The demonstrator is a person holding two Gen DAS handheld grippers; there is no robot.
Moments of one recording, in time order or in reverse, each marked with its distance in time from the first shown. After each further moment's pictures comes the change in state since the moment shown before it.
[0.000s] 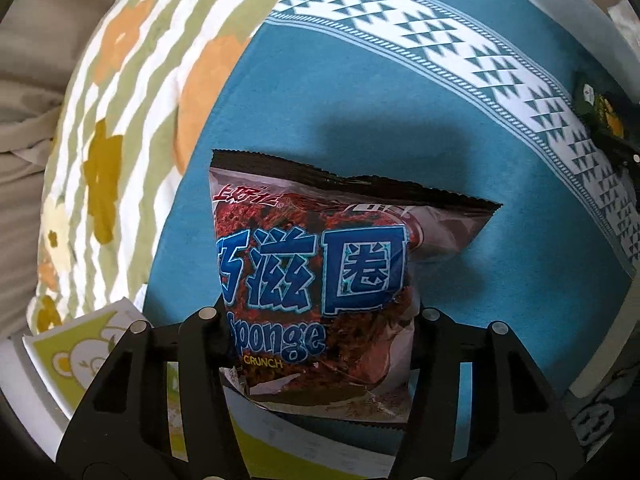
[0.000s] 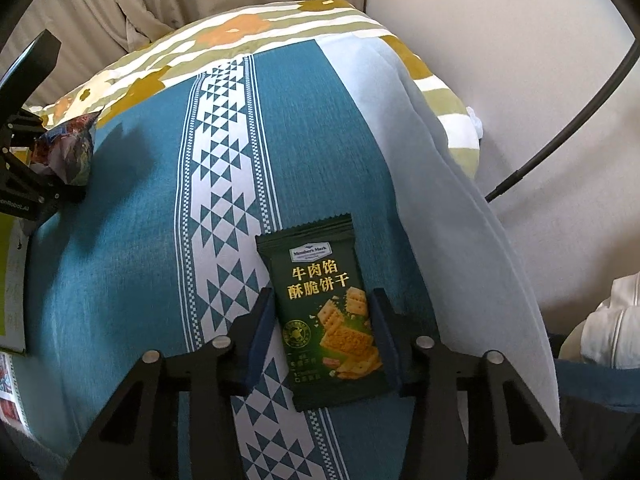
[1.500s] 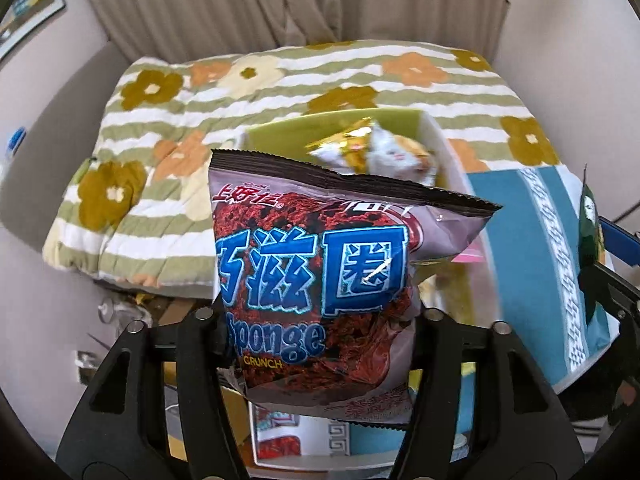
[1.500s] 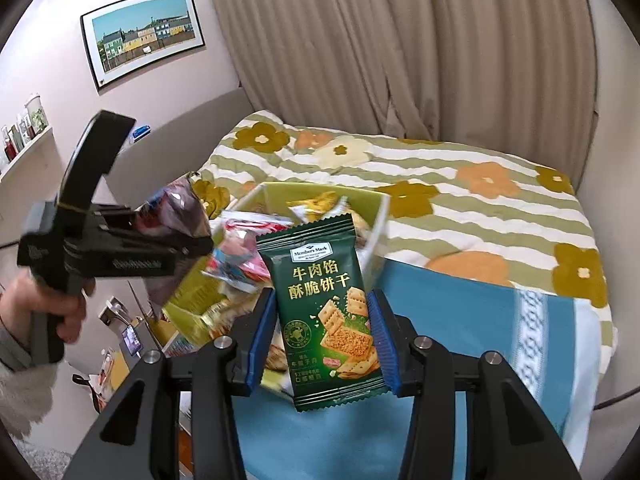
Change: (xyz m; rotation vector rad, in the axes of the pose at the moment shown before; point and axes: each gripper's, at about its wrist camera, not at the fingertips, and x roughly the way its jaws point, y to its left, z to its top) left arm -0.159 0.111 -0.363 -1.016 -0.378 0.146; right arm -0.203 0.265 0.019 -0.524 -0.369 0.563
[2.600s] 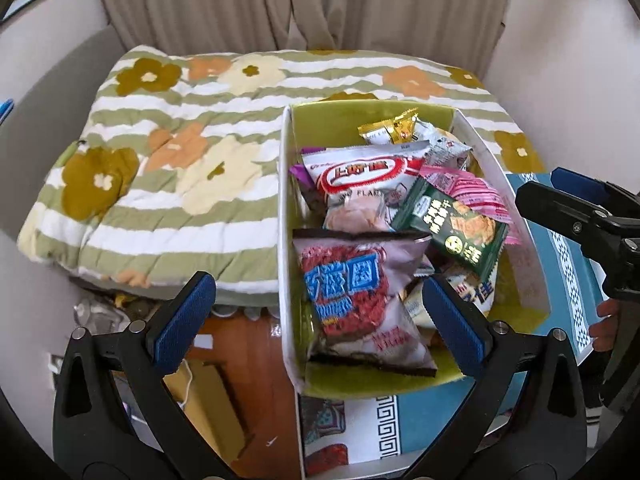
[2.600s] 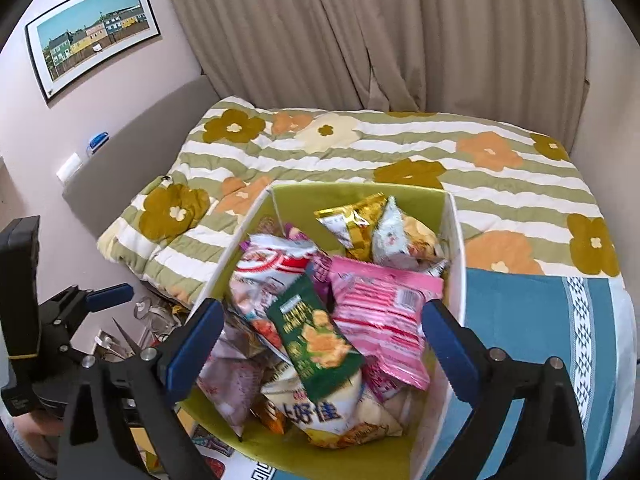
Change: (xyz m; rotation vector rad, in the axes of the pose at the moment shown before) left arm 0.009 0.077 -0.042 -0.037 -0.058 -0.104; right arm 0.089 0.061 0.039 0.136 0.086 -0.105
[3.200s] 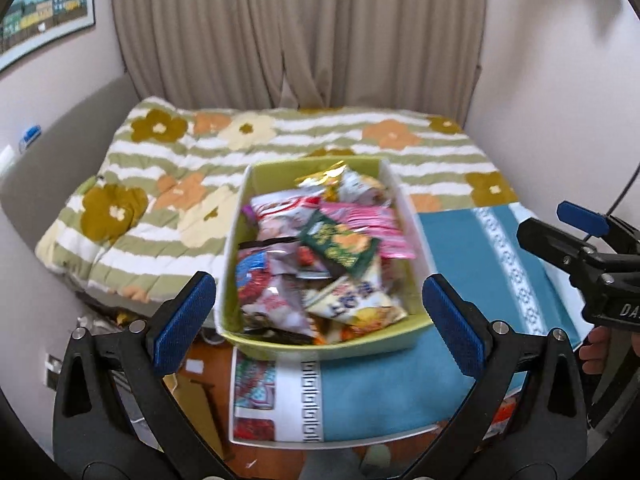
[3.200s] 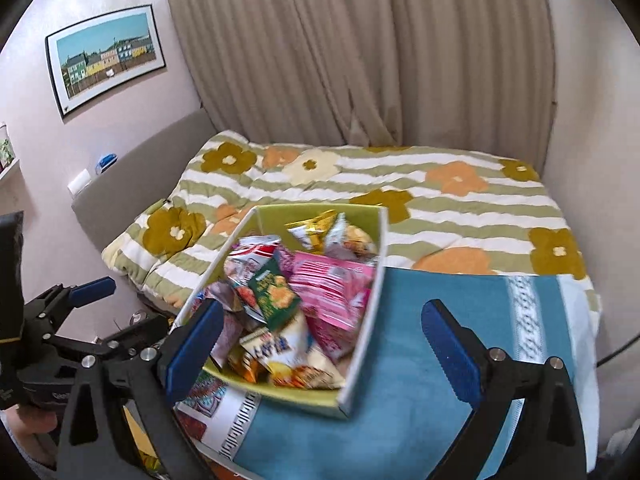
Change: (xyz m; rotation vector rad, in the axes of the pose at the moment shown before) left arm -0.120 -0.108 -0.045 0.007 -0.232 0.022; right arm -0.129 -0.040 -0.048 -0.004 -0.155 -0.060
